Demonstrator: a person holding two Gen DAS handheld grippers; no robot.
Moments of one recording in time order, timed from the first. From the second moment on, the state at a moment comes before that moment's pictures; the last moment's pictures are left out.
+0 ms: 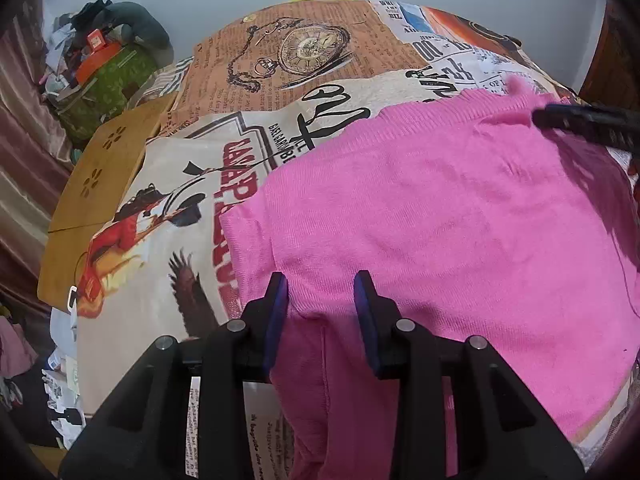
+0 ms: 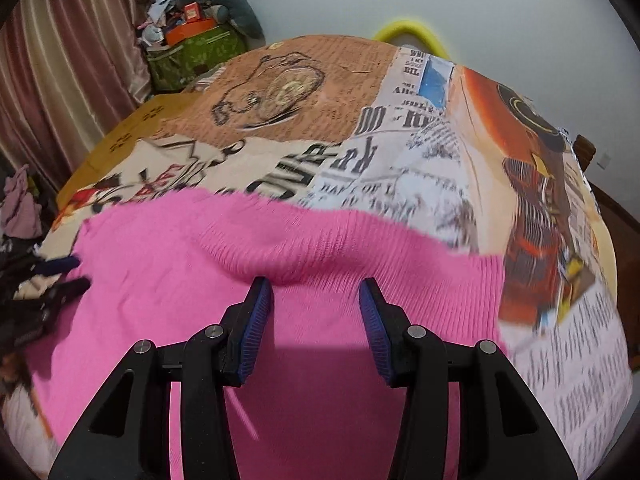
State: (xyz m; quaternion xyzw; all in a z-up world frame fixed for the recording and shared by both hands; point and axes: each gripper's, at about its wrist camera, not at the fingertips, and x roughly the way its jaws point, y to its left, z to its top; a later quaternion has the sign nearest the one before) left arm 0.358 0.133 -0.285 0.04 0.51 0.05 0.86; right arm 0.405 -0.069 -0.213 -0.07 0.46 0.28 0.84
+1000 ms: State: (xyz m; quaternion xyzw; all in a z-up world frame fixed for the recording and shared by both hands) left arm 0.269 0.162 -0.263 -0.04 0.54 0.07 0.84; right arm 0.261 -0.188 -0.212 0.05 0.51 0.23 0.83
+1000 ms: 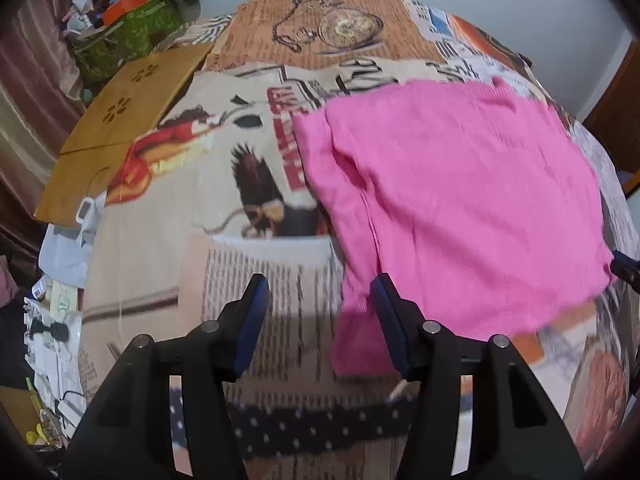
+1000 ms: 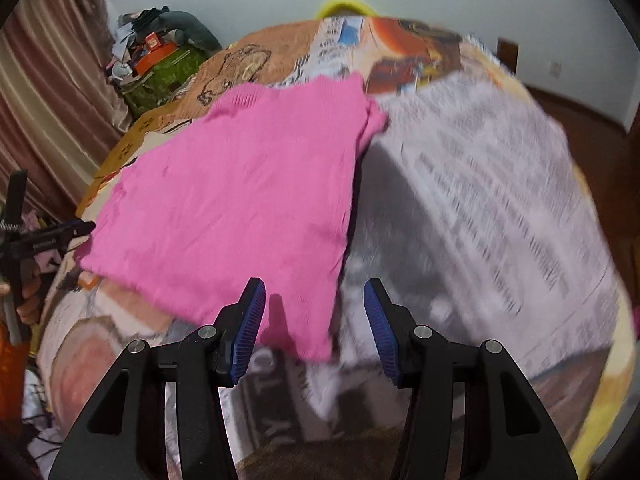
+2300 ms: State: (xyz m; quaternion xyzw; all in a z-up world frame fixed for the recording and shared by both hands) left arm 0.376 0.155 -0.257 -0.03 0.53 0.05 0.85; right arm 0.318 -0.228 -0.203 -0.03 0.45 0.15 0.88
